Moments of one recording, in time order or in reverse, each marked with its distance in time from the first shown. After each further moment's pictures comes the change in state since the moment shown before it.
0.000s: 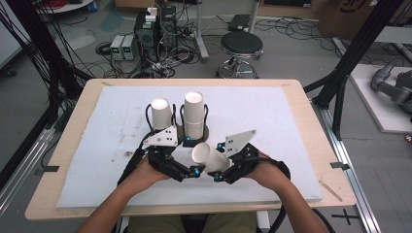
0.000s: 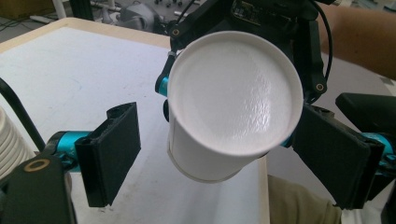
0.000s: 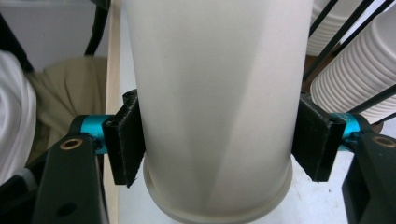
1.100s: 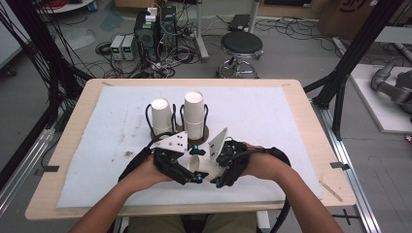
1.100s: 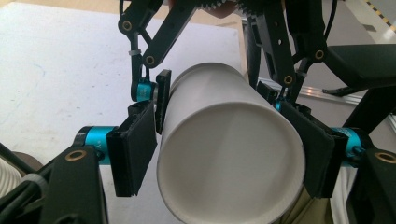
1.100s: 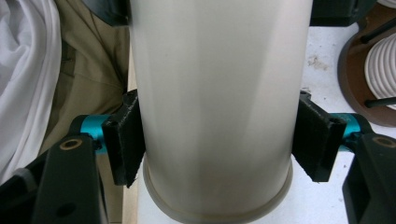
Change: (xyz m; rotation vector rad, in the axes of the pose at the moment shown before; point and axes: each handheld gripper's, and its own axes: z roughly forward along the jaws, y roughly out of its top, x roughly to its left) left arm -0.002 0.004 0.012 0.157 -0.084 0.093; right arm 0.000 0.033 0.012 0.350 0.134 -0.115
